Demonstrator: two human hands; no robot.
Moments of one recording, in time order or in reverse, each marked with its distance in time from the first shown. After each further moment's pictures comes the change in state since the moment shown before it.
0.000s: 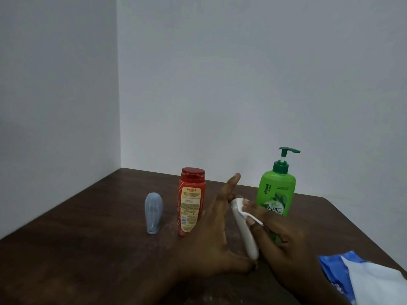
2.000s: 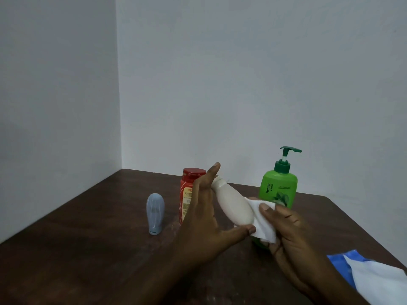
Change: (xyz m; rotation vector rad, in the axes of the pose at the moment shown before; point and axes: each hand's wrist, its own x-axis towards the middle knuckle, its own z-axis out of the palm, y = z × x) left_hand 0.010 -0.015 0.000 0.139 0.373 0.082; right_hand 0.015 -0.001 0.007 0.995 0.099 0.779
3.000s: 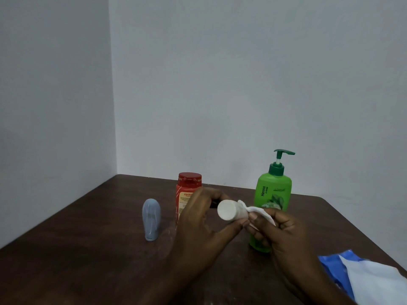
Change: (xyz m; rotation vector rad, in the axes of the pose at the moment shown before) left_hand 0.001 0.008 0.001 -0.038 0.165 0.130; right_hand -0.003 0.007 -0.001 -0.179 0.163 -0.177
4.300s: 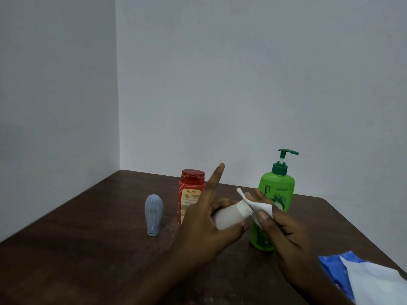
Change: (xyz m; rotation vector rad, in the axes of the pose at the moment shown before) left_hand -0.001 0.004 -0.001 -0.231 -0.220 -0.228; right_hand -0.003 -0.002 -0.009 -0.474 -0.275 -0.423
